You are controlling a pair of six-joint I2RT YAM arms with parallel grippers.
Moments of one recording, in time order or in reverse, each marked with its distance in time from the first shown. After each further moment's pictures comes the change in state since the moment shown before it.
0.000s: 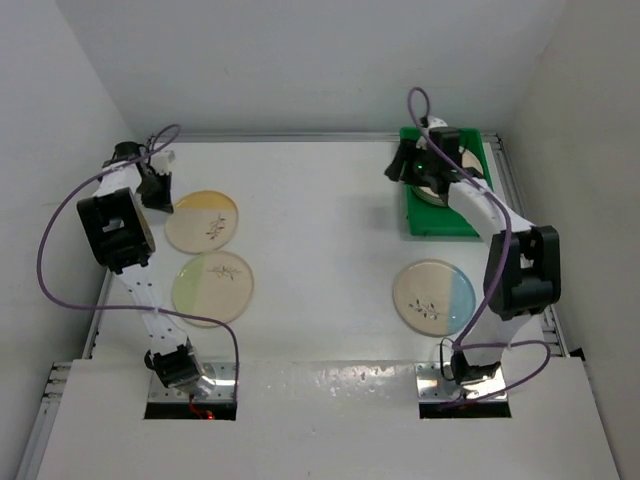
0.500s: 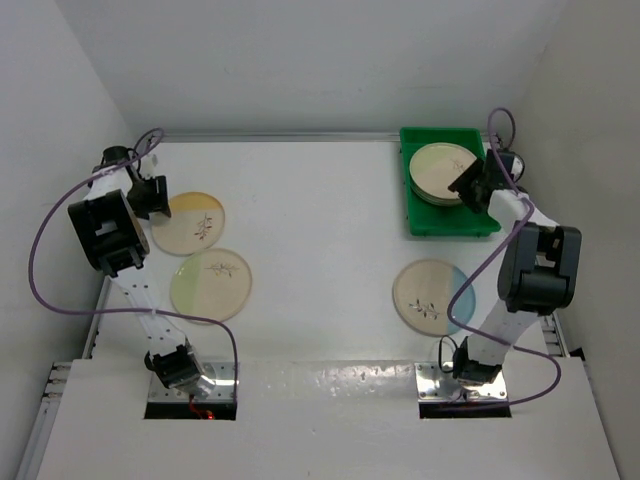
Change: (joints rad) left arm 0.040 -0.034 -0.043 0.041 -0.110 -0.128; right arm -0.322 0.079 -0.111 0.016 0.089 0.307
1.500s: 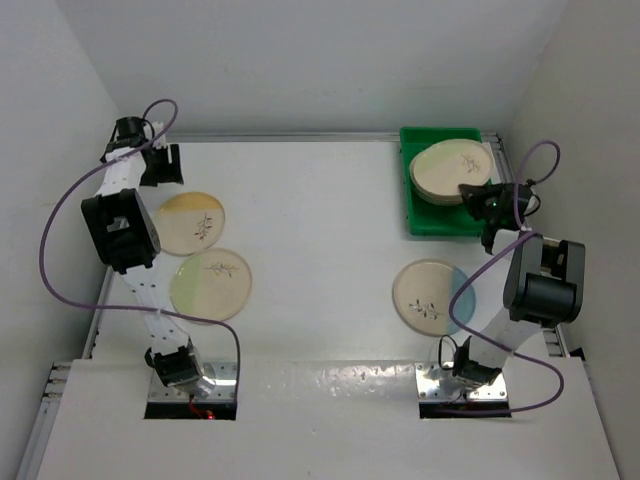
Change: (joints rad) left arm -0.135 -0.008 0.187 0.023 0.024 -0.089; right arm -0.087 -0.111 -0.413 0.768 -0.245 0.445
